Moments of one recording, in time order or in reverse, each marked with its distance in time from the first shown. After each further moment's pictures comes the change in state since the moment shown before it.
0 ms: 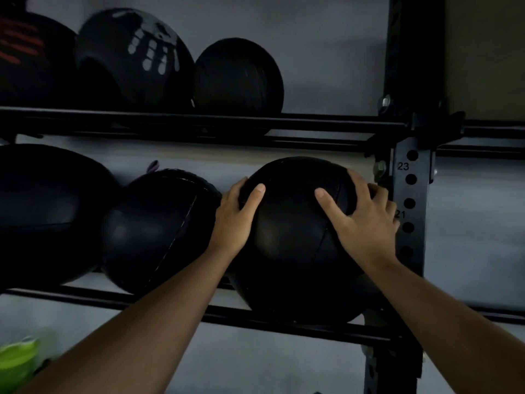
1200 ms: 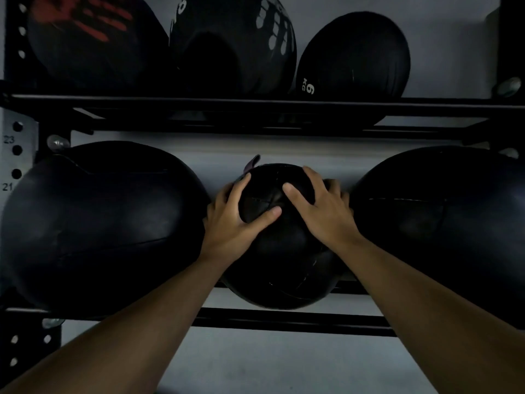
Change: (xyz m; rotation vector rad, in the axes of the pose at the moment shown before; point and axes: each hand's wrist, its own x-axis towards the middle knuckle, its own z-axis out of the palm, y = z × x) left_hand 0.060 -0.099 -0.256 0.328 -0.128 0.096; right_hand -0.024 -0.219 0.228 -0.004 -0.265 0.009
